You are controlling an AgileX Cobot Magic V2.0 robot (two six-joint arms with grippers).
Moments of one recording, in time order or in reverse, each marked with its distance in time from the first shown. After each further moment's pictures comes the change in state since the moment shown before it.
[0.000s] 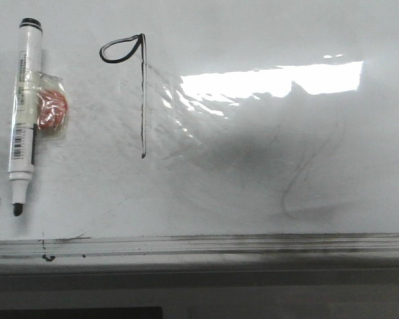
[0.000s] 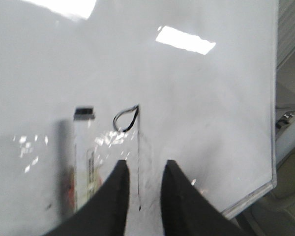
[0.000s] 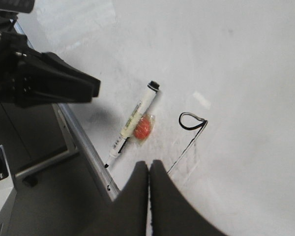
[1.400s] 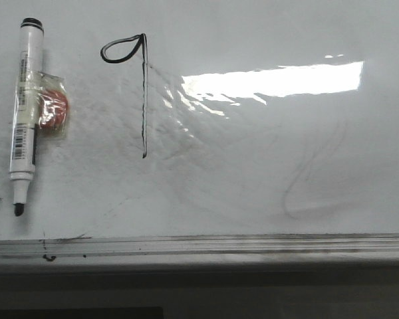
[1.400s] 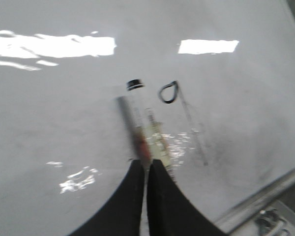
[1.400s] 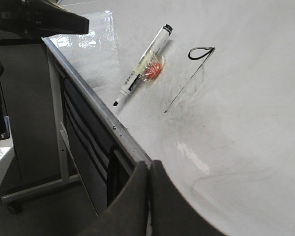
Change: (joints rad) left arm 0.173 -0.342 0.189 0.258 0.158 0.006; right arm 0.000 -0.617 0.717 -0.074 -0.325 0.000
